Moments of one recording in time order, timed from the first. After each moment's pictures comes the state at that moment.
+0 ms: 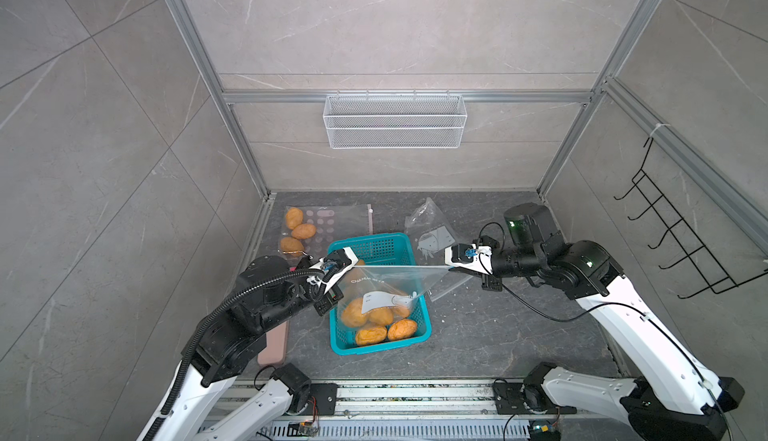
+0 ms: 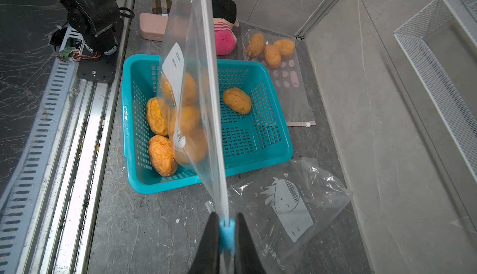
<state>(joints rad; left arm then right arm) -0.64 0.71 1.19 -0.82 0.16 0.44 0.60 1.16 1.48 -1.07 -0.43 -0.87</state>
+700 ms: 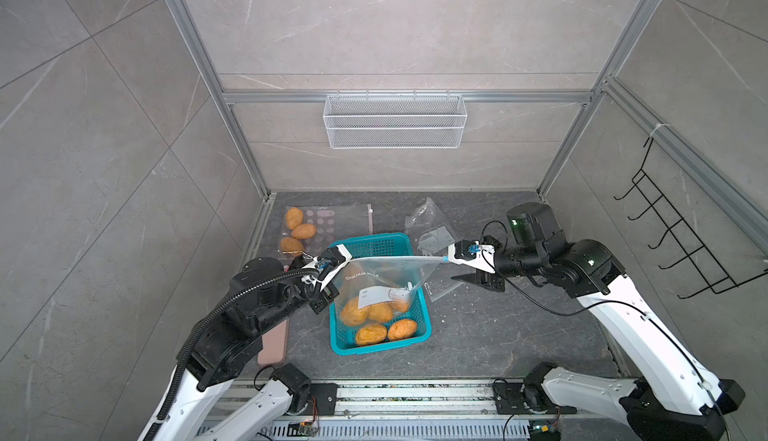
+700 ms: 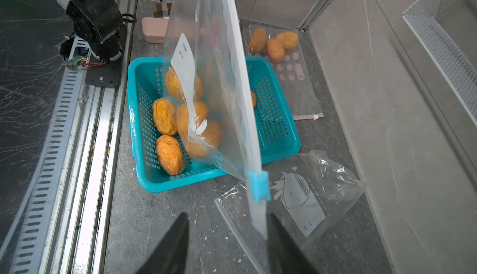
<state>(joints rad) -0.63 0.70 1.19 -0.82 0.12 0.44 0.58 1.16 1.48 -1.07 -0.48 -0.82</state>
